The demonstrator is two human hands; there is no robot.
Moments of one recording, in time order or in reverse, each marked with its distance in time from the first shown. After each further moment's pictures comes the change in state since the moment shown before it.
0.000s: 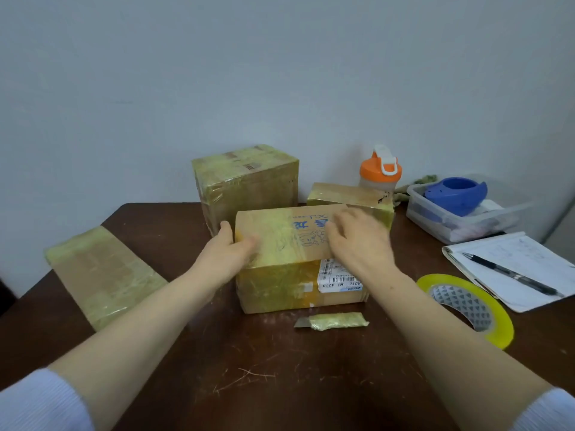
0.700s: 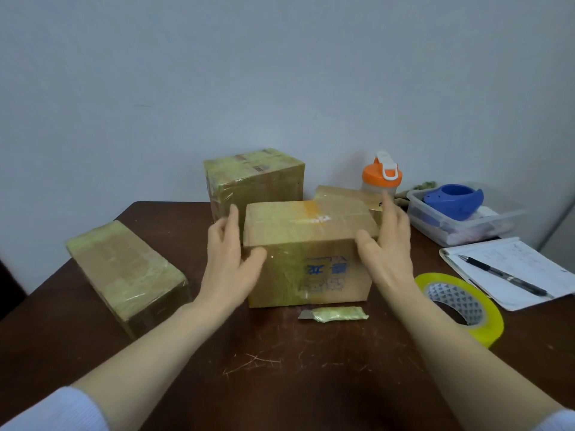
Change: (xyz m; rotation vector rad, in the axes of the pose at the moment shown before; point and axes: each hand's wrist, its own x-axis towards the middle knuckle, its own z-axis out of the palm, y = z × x) left_hand -0.041 -0.013 0.010 0.085 0.242 0.361; right_hand -0.034 0.015 -0.016 0.528 0.208 0.121
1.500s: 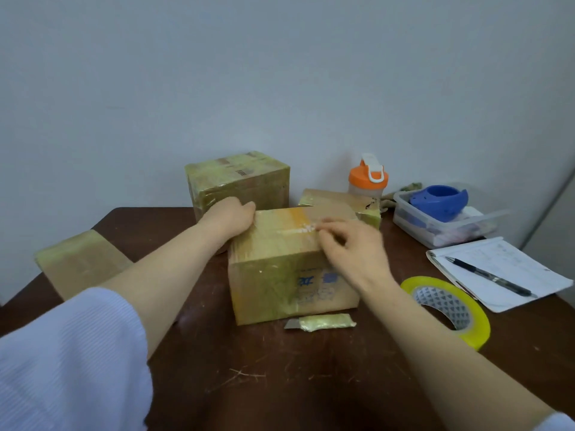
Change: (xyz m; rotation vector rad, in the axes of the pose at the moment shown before) left_hand 0.114 0.021 0.010 0.397 -0.237 -0.282; right_hand 0.009 -0.010 0.010 -0.237 -0.054 -0.257
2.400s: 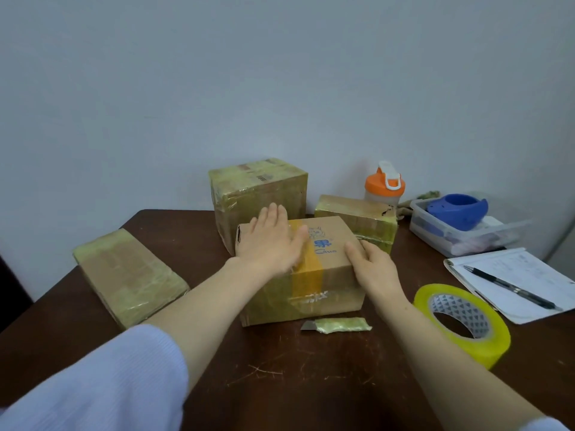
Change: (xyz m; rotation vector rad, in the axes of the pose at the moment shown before) left_hand -0.046 0.000 0.038 0.334 0.037 0.299; right_hand -0.008 0.027 0.023 0.327 -0.129 0.408
